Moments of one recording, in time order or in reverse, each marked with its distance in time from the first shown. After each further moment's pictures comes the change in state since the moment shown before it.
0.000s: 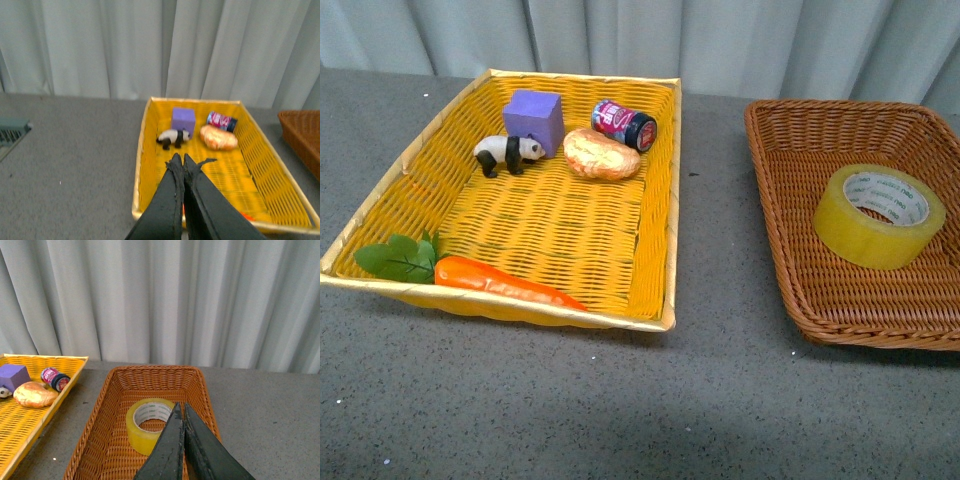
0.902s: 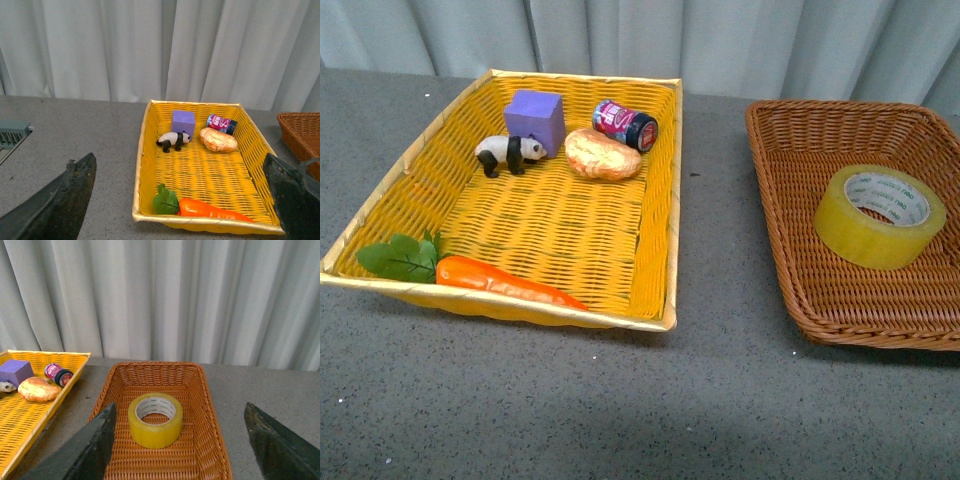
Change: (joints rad) left arm 0.000 -0.028 0.000 -0.011 0.000 0.000; right arm 0.000 -0.188 0.001 -0.195 -0.001 0.000
